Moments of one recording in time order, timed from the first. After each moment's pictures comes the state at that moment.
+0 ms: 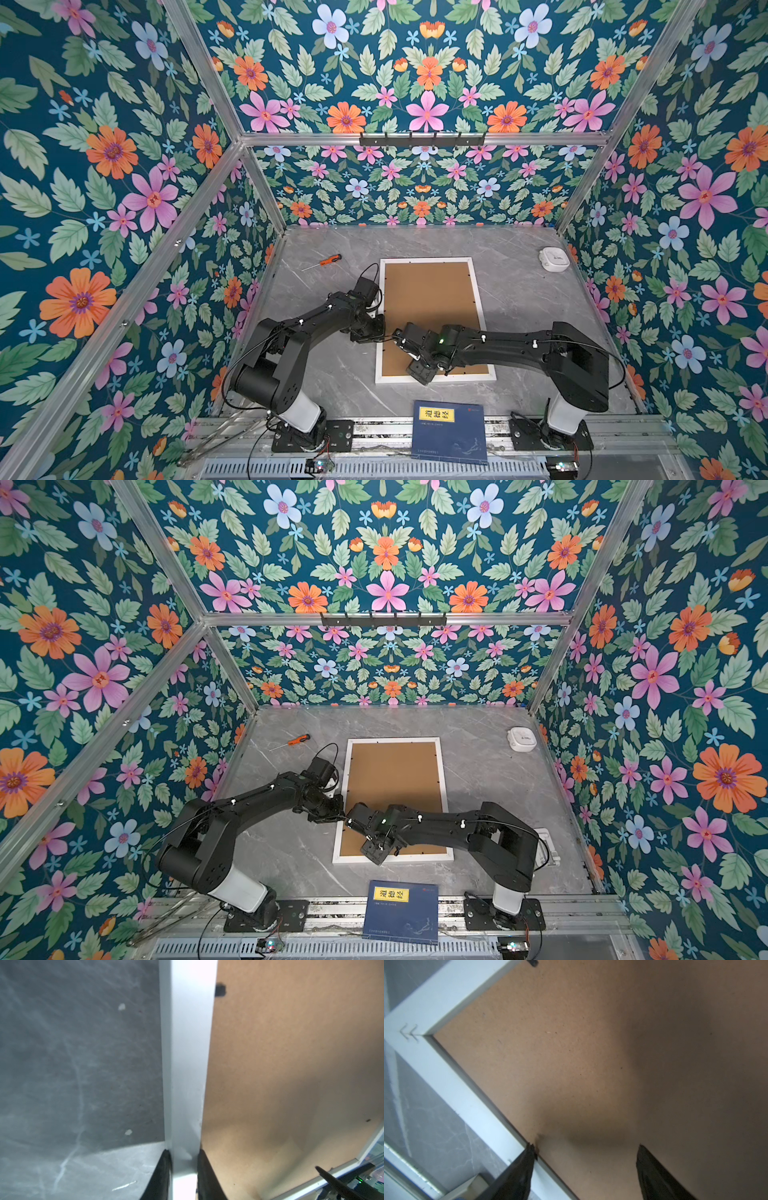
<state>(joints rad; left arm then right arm) -0.47 1.58 0.88 -0.64 0.25 -0.49 1.13 1.76 1.14 -0.67 0.14 0.14</state>
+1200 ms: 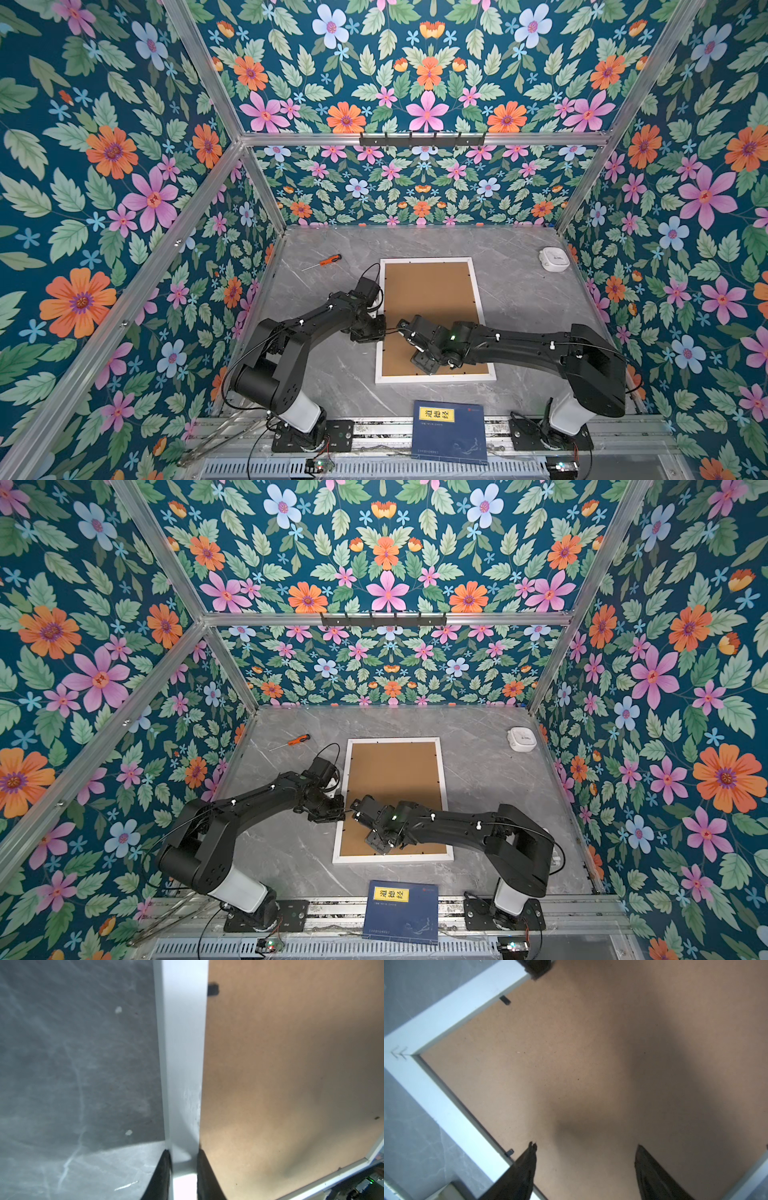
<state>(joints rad) -0.48 1.58 0.89 -0.65 0.24 -0.46 1.08 1.64 1.09 -0.61 0.20 0.08</state>
